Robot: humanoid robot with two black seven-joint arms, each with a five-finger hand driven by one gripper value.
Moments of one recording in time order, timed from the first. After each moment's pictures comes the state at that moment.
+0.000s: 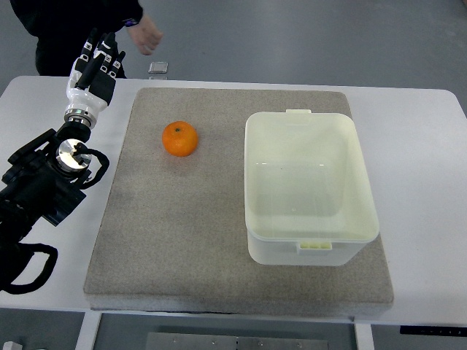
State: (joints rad) left arm -0.94 0.11 -0.69 -0.17 -0.28 -0.45 -0.43; right arm 0.01 0.00 -0.10 0.19 -0.01 -0.15 0.14
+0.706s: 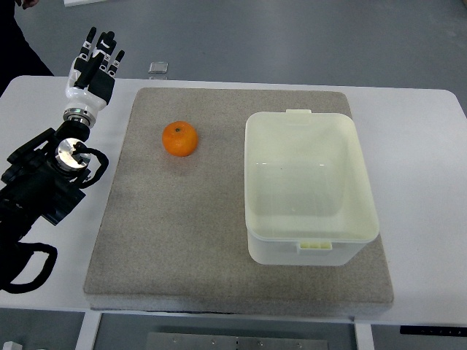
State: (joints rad) left arm -0.95 0.11 -0.69 -0.17 -0.28 -0.44 -0.43; right arm 0.01 0.00 -0.10 0.19 -0.01 -0.15 0.14
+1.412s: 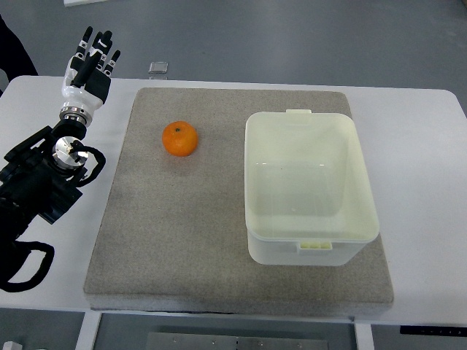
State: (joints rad) left arm -0.95 0.12 -0.68 -0.17 -0.27 -0.42 -0.43; right arm 0.01 0.00 -0.10 0.19 -0.01 -0.15 0.14
